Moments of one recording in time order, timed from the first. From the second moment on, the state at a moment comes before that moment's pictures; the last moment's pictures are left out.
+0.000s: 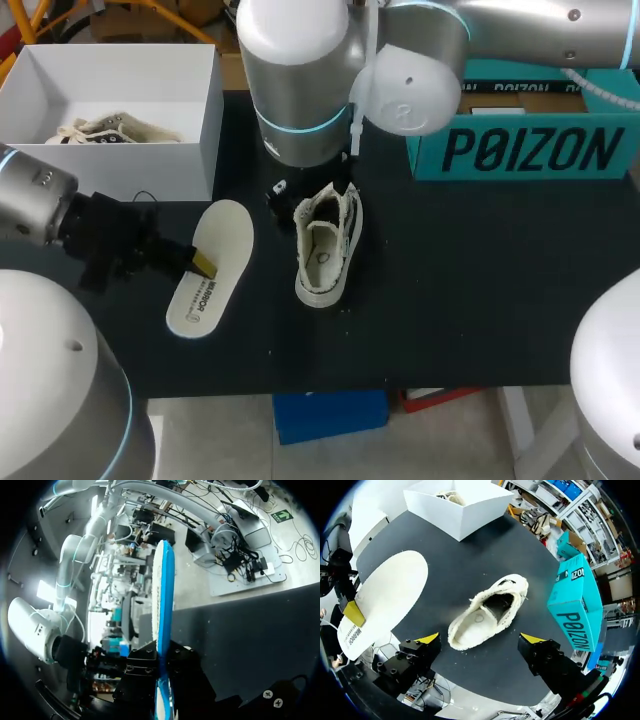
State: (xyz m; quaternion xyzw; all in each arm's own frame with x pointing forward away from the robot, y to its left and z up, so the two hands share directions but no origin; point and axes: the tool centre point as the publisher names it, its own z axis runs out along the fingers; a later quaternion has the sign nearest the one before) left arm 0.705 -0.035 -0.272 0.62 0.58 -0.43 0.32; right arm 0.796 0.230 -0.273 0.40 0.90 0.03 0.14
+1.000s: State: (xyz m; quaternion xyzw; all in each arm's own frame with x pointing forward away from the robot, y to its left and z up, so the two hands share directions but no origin) left arm 0.705 -0.036 -0.272 0.62 0.58 -0.43 0.32; right arm 0.793 0.249 -0.329 0.21 0.94 -0.04 0.25
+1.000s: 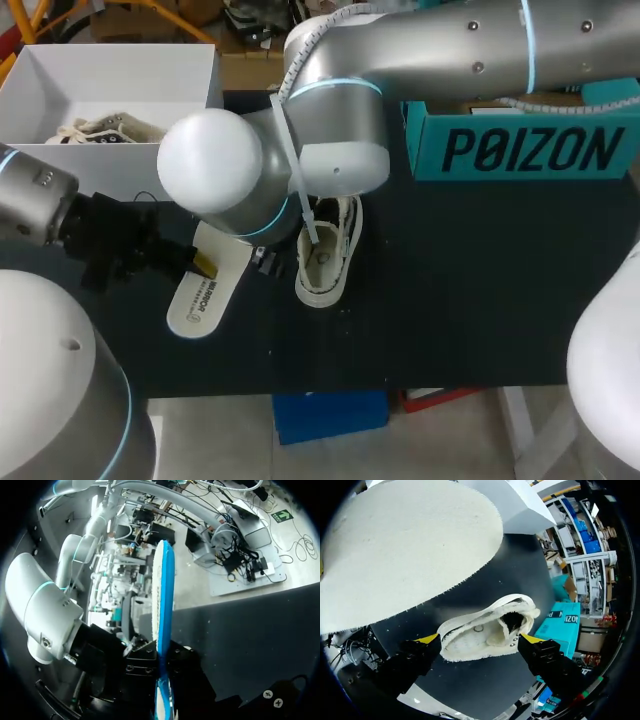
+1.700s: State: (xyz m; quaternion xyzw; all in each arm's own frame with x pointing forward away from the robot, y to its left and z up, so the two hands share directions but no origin) left arm 0.705 -0.036 -0.272 0.62 0.58 -0.43 0.32; right arm 0.819 0.233 -0.354 0.18 0.94 -0.06 0.27
